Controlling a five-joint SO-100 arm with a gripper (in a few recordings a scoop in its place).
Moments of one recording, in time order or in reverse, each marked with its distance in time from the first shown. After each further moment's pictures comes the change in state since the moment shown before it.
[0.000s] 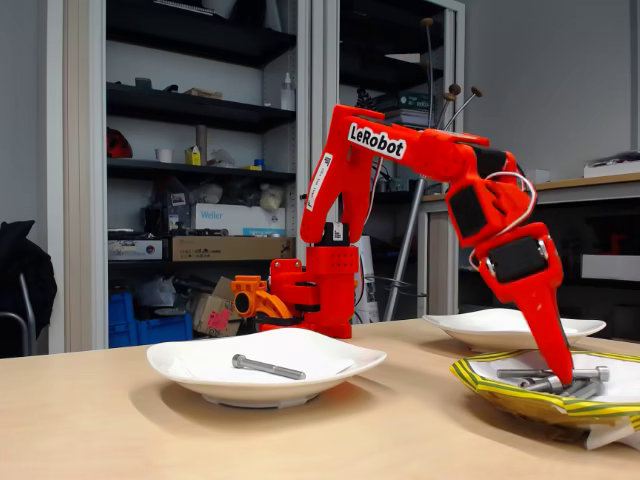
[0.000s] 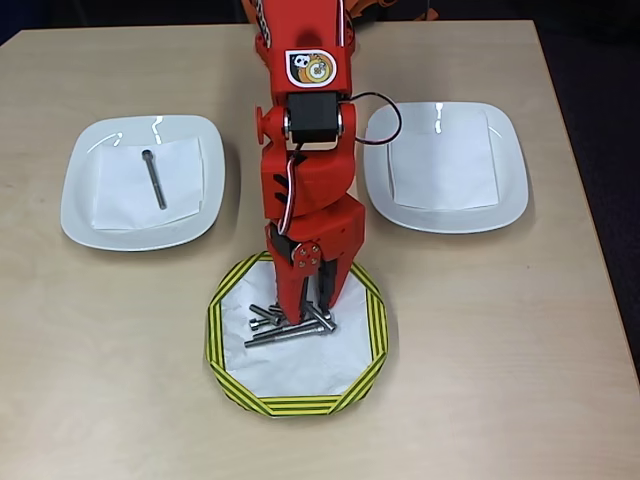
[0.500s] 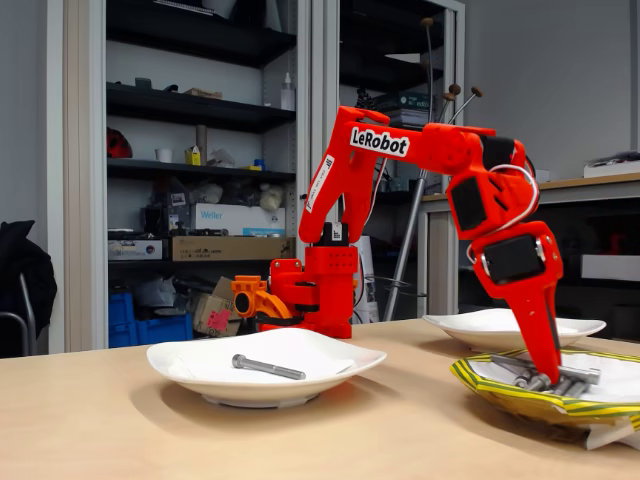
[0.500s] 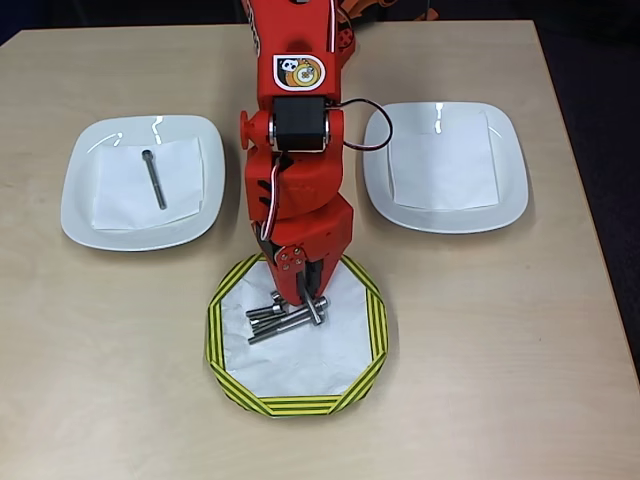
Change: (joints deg) arm 1.7 -4.2 -12.7 16.4 1.5
